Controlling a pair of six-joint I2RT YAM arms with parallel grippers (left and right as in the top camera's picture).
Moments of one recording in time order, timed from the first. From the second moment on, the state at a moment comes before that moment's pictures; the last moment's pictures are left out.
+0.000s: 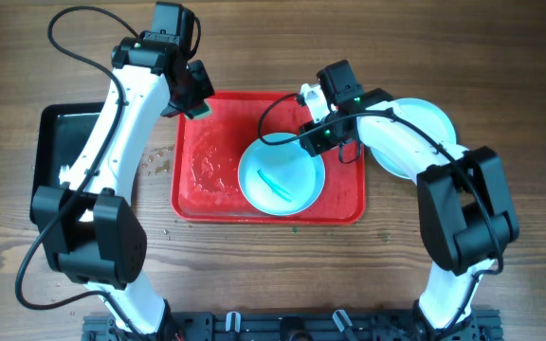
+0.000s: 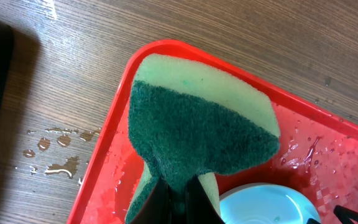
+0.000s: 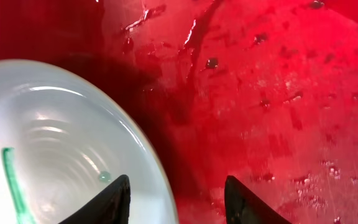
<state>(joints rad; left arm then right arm) -0.18 1.88 1.68 -1.04 -0.04 -0.55 0.39 1.99 1.33 -0.60 -0.22 -0.09</state>
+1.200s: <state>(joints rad) -0.31 2.03 1.65 -0.92 0.17 -0.12 0.41 2.03 1.36 -0.59 -0.25 0.62</state>
